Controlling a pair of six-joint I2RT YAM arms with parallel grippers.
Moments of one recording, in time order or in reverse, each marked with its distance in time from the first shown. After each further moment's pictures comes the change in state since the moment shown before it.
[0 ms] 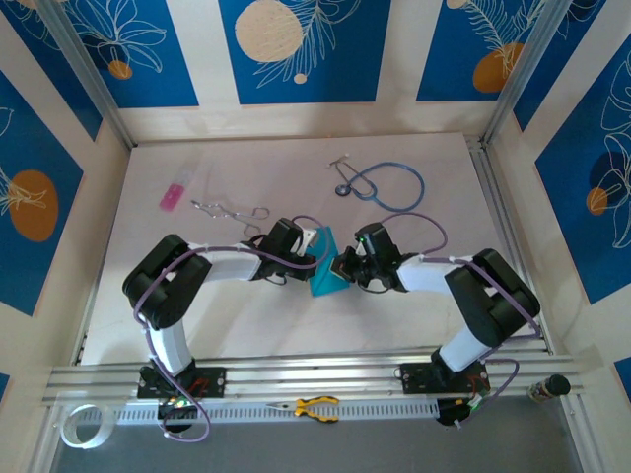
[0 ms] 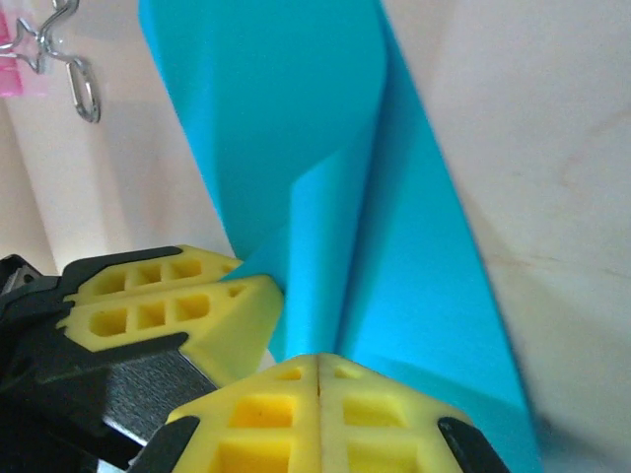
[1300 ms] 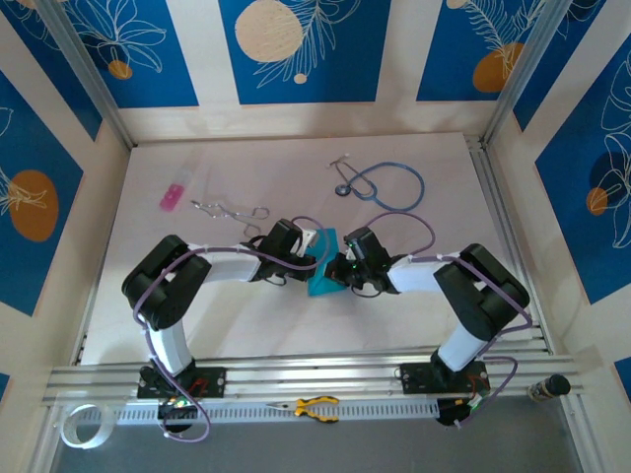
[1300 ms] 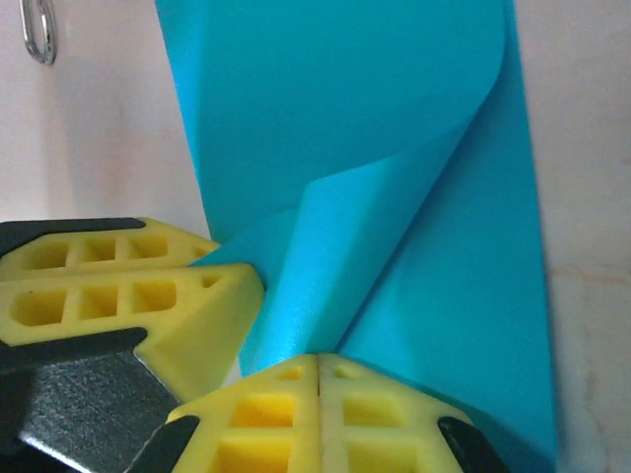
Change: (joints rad) left arm -0.002 -0.004 -0.013 0.014 -0.008 0.000; right arm 0.083 0.080 0.032 0.040 0.060 -0.096
